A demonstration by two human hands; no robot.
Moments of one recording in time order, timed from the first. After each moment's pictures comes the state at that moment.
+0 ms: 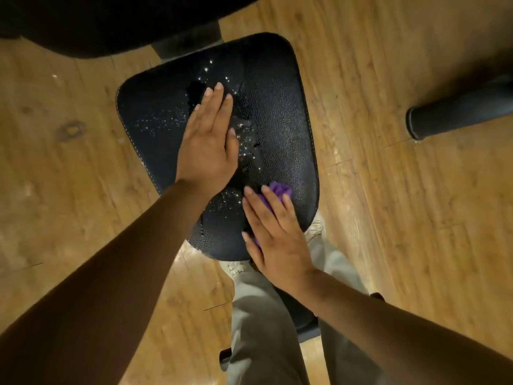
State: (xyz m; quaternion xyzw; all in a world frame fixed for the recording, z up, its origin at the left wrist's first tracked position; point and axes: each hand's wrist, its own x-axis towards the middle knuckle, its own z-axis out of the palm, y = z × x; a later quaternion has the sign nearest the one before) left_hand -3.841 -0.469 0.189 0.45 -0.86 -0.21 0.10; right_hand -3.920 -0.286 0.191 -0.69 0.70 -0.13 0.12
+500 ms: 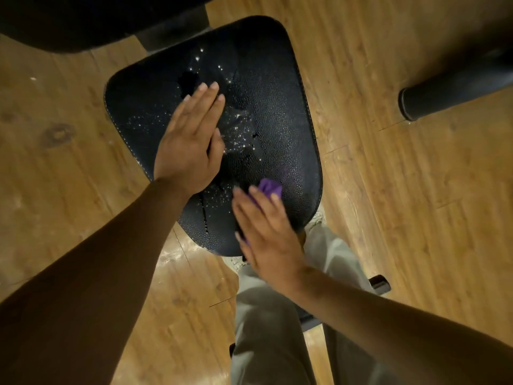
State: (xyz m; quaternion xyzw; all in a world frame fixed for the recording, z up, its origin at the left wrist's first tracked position) left_hand -3.813 -0.483 0.179 0.36 -0.91 -0.18 0.11; right_hand -3.894 -0.285 0.188 -0.68 0.72 -0.12 0.09
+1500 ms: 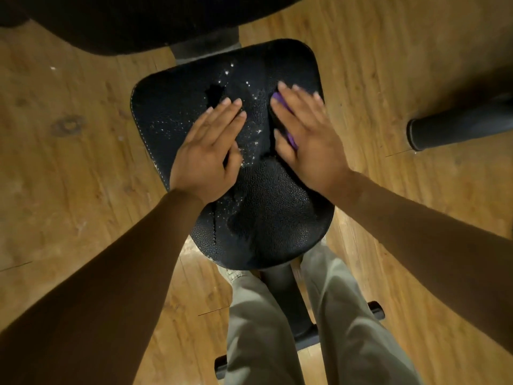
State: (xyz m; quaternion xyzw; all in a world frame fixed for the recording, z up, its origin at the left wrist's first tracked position) left_hand -3.811 -0.482 0.175 0.37 -0.90 -0.19 0.15; right_hand -4.009 -0.419 0.184 -0.70 0.69 -0.15 0.10
